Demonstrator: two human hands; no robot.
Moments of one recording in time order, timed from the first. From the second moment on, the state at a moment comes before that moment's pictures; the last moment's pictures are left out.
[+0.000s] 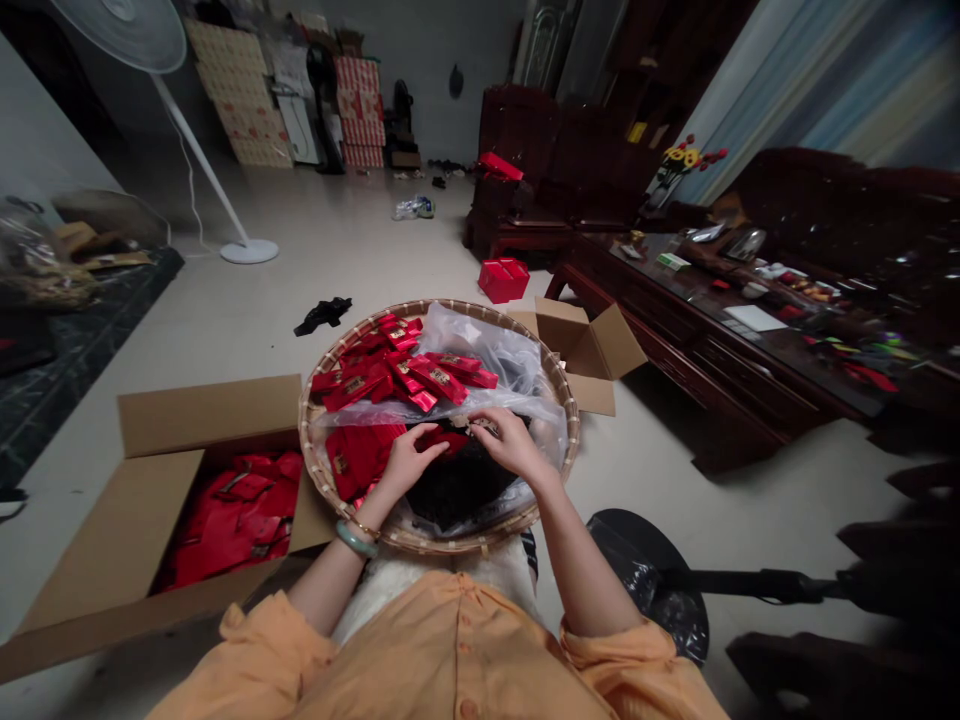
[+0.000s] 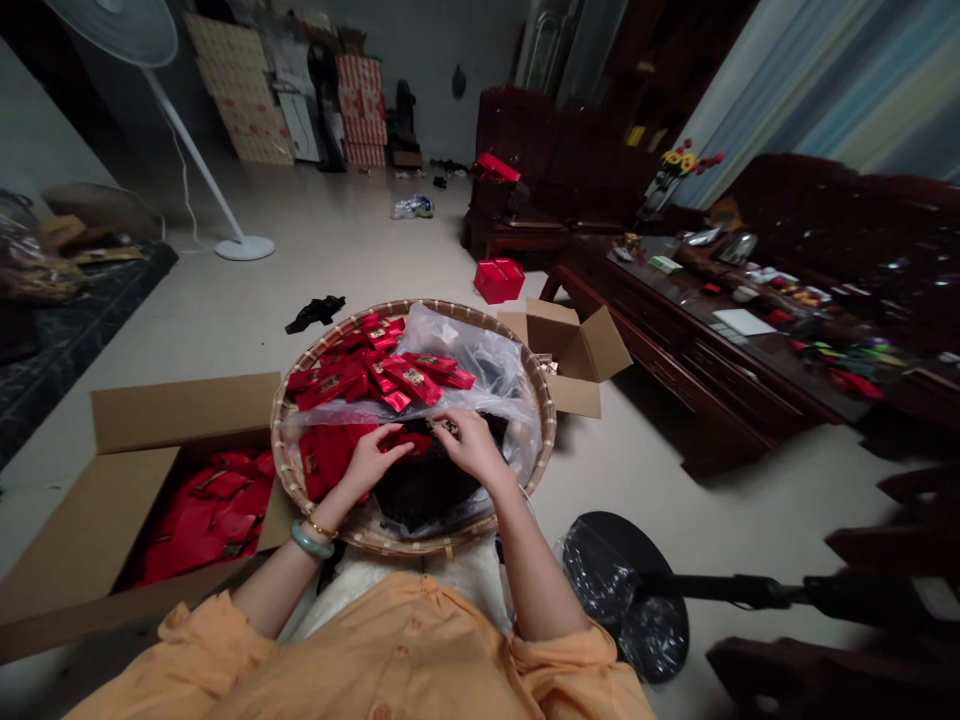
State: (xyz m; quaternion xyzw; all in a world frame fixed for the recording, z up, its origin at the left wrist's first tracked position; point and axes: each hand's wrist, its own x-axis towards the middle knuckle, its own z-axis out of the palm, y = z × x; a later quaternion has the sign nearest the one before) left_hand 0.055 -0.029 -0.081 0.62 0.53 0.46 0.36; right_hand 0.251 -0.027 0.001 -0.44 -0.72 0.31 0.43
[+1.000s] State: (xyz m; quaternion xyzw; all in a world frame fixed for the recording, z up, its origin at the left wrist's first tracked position) left_hand 0.054 -0.022 -0.054 0.49 0.51 0.51 0.50; right_hand 0.221 -0.010 -0.035 -0.47 -0.66 0.38 0.44
